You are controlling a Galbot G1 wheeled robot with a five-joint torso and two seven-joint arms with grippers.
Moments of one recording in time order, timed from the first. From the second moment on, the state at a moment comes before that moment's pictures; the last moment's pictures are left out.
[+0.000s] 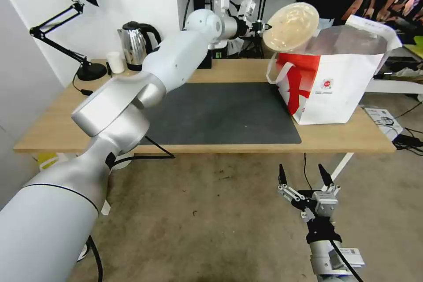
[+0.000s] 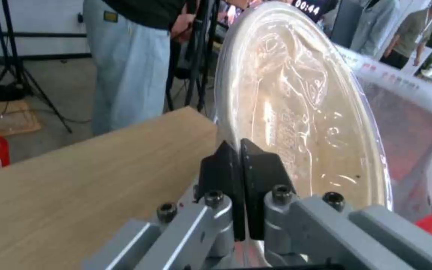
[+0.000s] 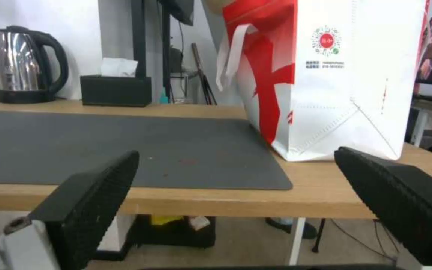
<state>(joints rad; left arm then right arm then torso) -0.35 -1.60 0.44 -0.52 -1.19 0.49 0.40 -1.71 0.83 0.16 2.21 0.17 0.29 0.74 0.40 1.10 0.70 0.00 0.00</state>
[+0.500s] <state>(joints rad) -0.32 -1.60 0.52 -0.52 -1.09 0.57 0.48 -1.71 0.83 0.16 2.21 0.17 0.29 0.74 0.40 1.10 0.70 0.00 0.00</state>
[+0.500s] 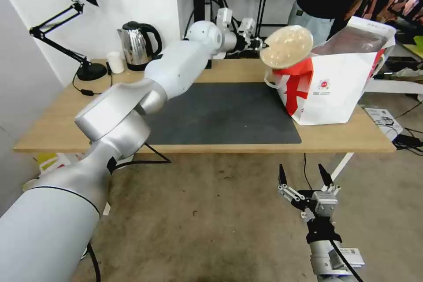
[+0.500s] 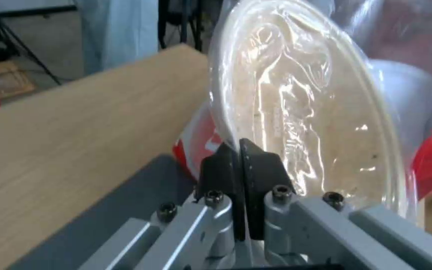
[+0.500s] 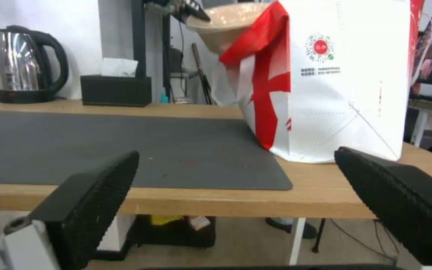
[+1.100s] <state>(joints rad) -0.34 -1.60 0.56 -0.54 -1.08 0.57 0.50 -1.71 0.83 0.16 2.21 0.17 0.29 0.74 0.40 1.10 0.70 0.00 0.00</state>
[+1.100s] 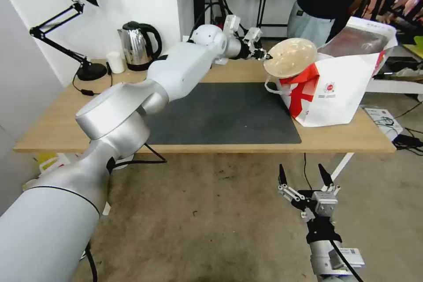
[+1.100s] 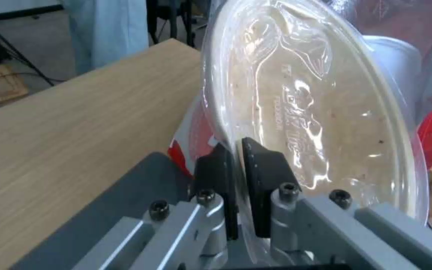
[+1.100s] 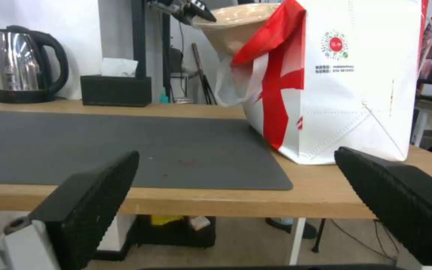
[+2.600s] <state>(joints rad) -0.42 -1.60 0.51 -0.53 -1.14 0.55 0.46 -1.71 0.83 0.16 2.21 0.17 0.29 0.74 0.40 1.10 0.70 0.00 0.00</state>
